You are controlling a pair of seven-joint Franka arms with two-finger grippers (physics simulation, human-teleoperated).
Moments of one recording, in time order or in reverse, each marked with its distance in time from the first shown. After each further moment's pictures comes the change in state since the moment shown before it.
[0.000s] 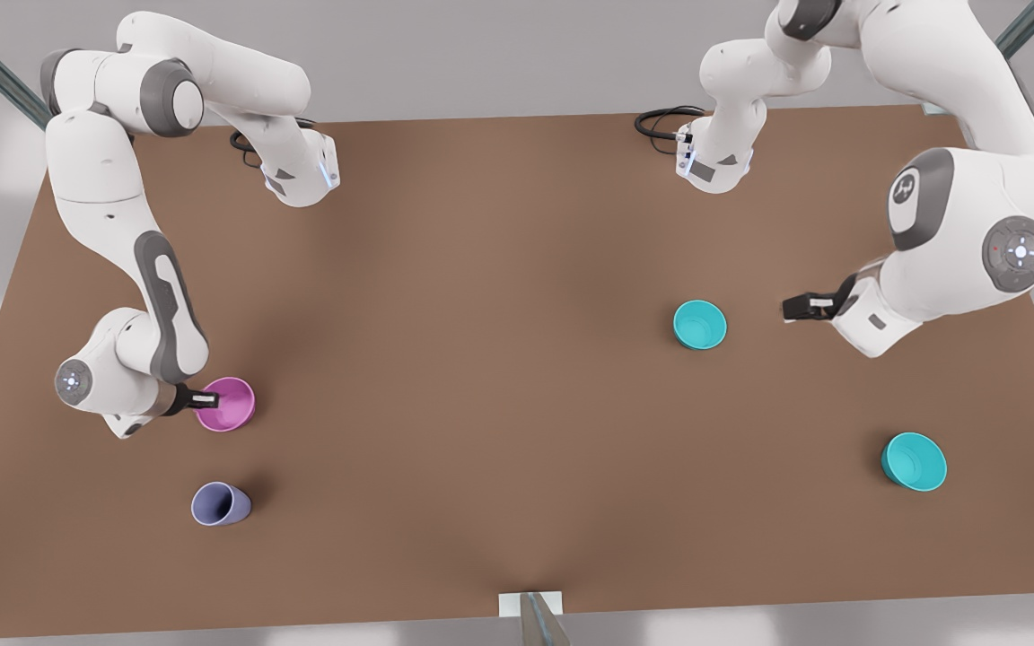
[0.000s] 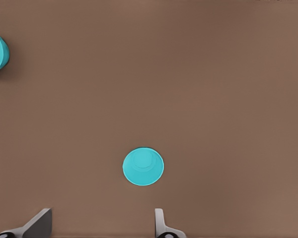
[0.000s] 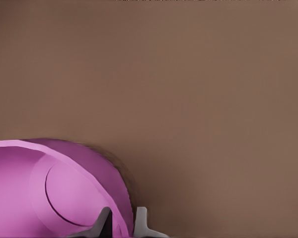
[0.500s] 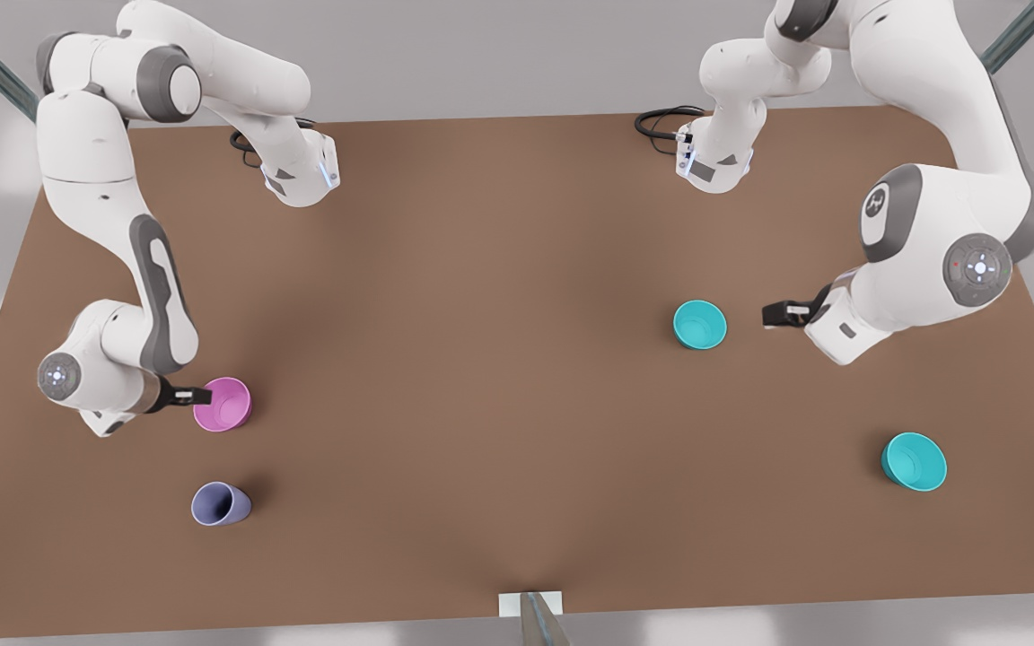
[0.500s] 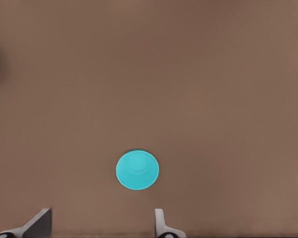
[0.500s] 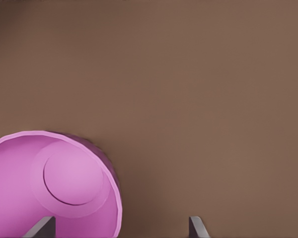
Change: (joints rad) left arm -0.037 0.006 -0.006 -0.043 0.000 0.043 0.006; right arm -0.001 -0.055 -0.007 0.004 -0.122 -0.022 0.050
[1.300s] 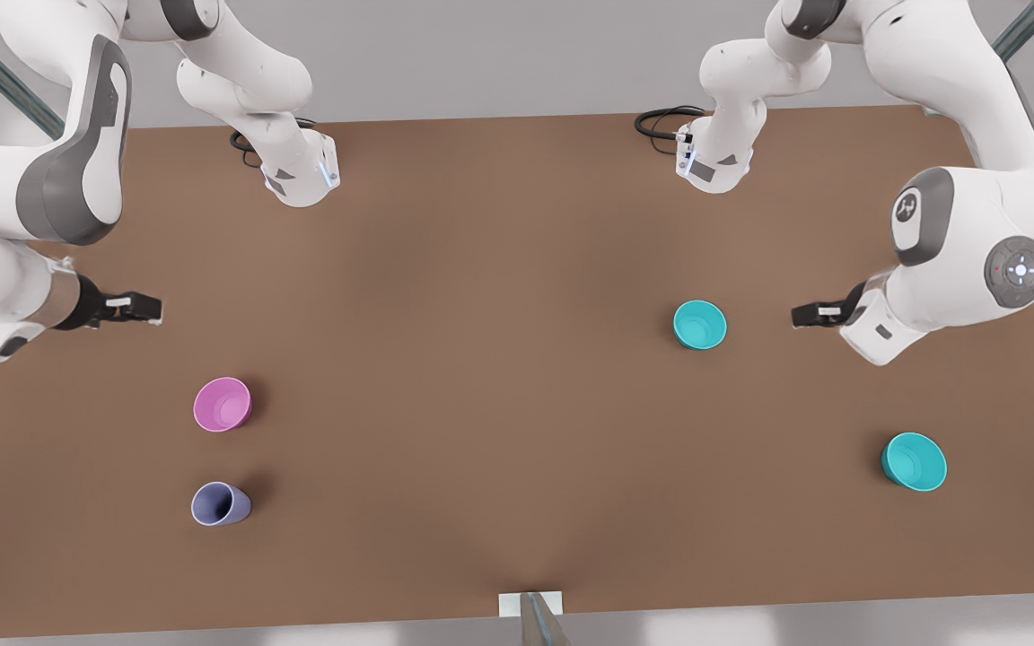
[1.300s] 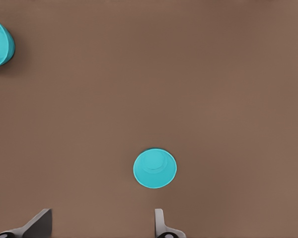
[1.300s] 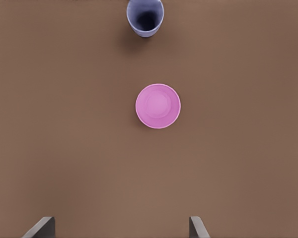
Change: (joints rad) left arm 0.034 -0.027 0.056 -0.059 0.000 0.034 0.033; right arm 0.159 -0.344 0.019 0.480 -0.056 -0.868 0.123
